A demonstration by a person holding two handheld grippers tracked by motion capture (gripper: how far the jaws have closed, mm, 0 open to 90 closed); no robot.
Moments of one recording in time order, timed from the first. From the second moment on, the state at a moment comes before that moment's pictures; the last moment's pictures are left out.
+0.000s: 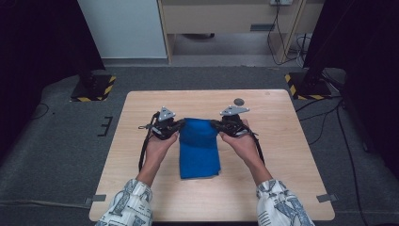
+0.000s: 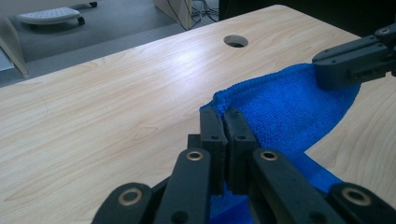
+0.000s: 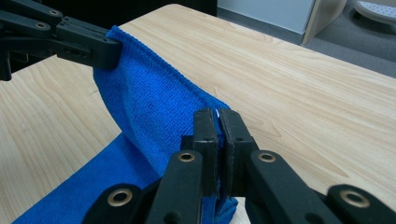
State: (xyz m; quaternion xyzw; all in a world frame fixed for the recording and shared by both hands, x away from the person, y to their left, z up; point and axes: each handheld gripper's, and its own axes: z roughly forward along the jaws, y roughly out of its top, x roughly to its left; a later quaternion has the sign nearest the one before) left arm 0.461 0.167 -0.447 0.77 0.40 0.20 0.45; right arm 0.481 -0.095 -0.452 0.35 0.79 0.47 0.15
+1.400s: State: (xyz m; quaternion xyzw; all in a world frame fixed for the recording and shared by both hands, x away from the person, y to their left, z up) left arm 0.426 0.177 -0.464 0.77 0.39 0.18 0.48; right arm 0.448 -0.102 -0.457 0.32 0.80 0.49 0.14
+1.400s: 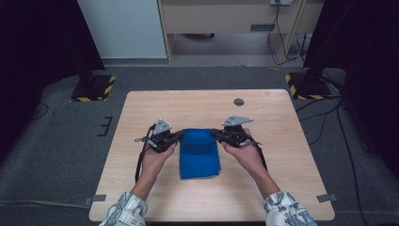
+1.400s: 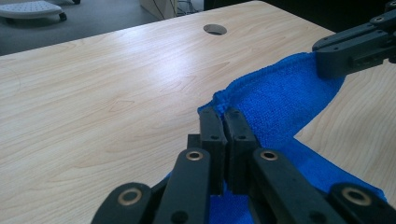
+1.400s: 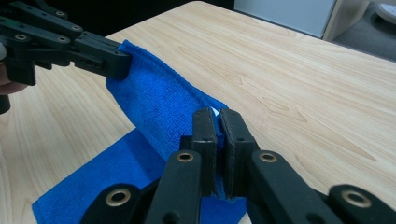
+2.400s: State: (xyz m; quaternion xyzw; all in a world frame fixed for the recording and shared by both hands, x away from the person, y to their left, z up) left arm 0.408 0.182 -0.472 0.76 0.39 0.16 0.49; right arm 0.428 -0.107 -0.464 0.31 0.80 0.50 0.13
